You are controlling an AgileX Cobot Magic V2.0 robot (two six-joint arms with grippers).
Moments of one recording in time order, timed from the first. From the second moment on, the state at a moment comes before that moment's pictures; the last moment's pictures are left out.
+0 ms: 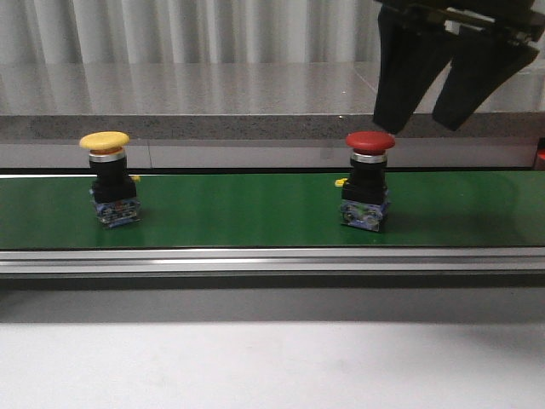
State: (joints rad) left arm -0.22 0.36 -0.54 -0.14 0.67 0.18; right arm 0.36 1.58 -1.34 0.21 1.07 -0.26
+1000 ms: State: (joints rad) left arm -0.22 0.36 -0.54 -0.14 0.67 0.18; right arm 0.29 1.62 -1.34 0.19 0.94 -0.27
